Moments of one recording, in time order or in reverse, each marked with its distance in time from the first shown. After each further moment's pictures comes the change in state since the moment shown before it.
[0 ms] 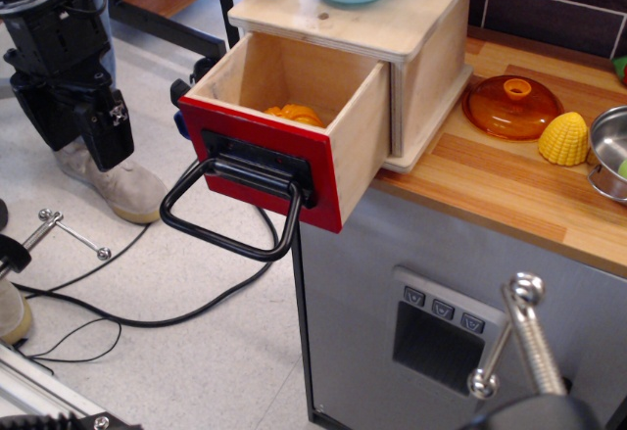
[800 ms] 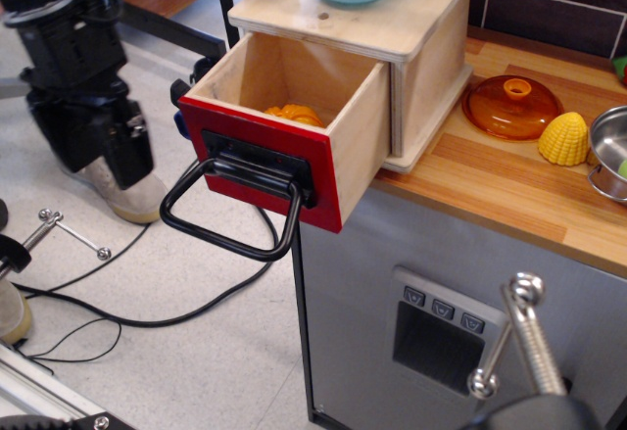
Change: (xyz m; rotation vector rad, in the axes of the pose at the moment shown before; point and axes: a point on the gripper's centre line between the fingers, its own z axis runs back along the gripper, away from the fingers) arm -0.007 -0.043 0.003 -0.090 0.041 -0.009
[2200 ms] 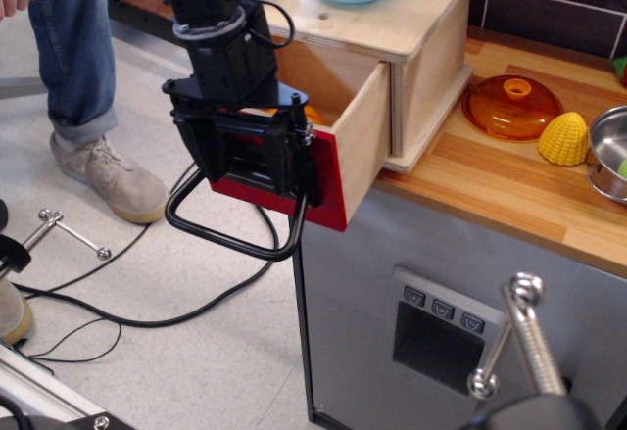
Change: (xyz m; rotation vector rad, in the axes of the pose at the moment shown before) arm 0.060 -0.060 -0.026 0.046 -0.079 0.146
